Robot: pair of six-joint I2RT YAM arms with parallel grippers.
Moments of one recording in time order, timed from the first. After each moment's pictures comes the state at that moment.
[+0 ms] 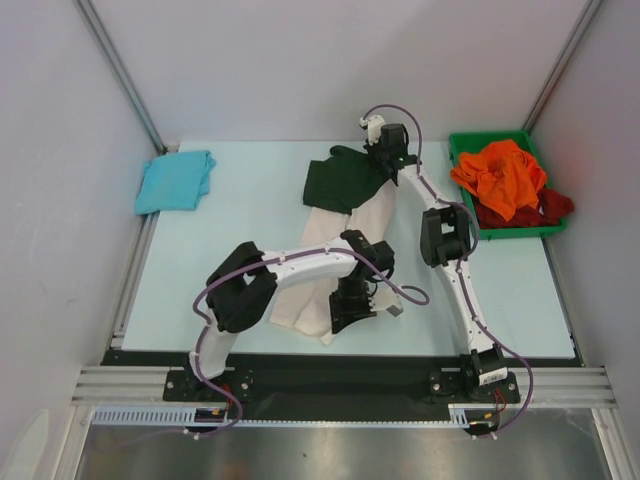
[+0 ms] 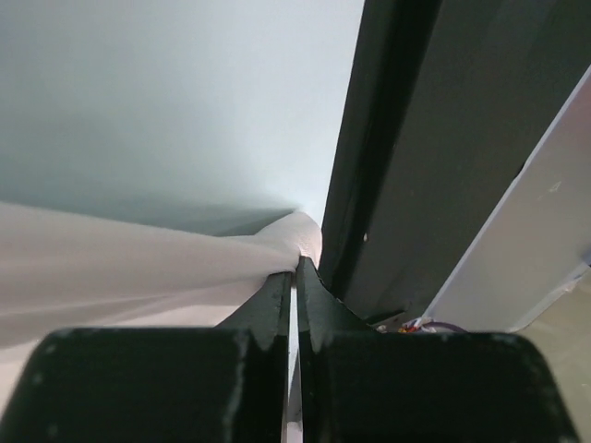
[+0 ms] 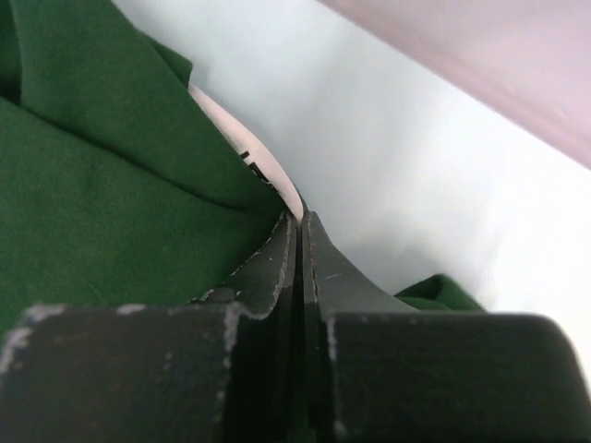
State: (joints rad) left arm -1.04 2.05 1.58 -1.27 0.38 0.47; right arm 0.26 2.81 2.56 -0.28 -0.05 -0.27
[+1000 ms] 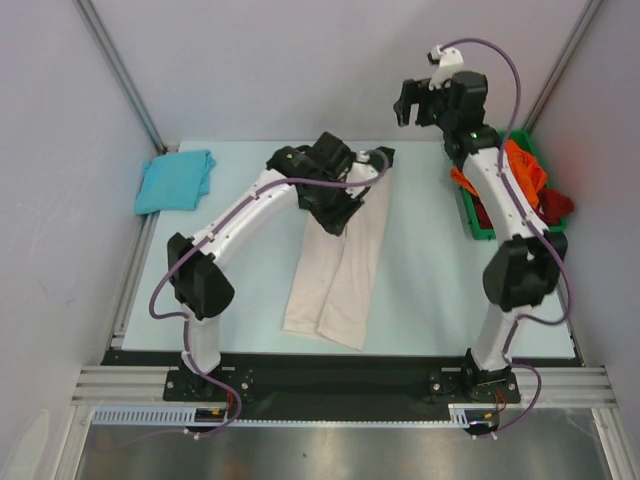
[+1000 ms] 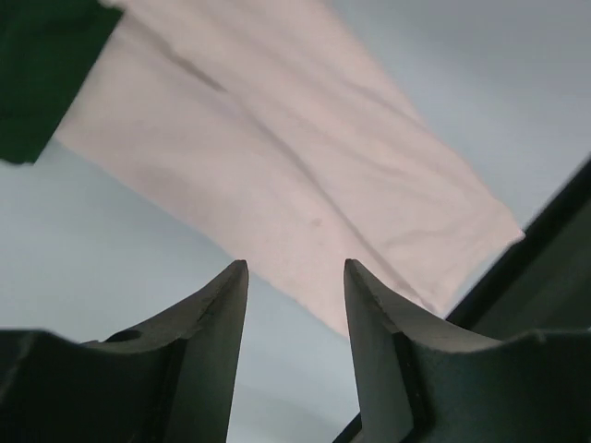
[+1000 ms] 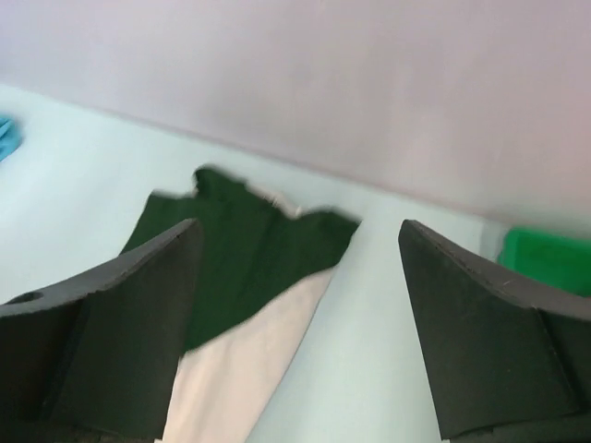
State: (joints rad) left arm -0.76 1.95 2.05 -1.20 0.21 0.28; right arm 0.19 1.94 1.98 -0.19 -0.15 0.01
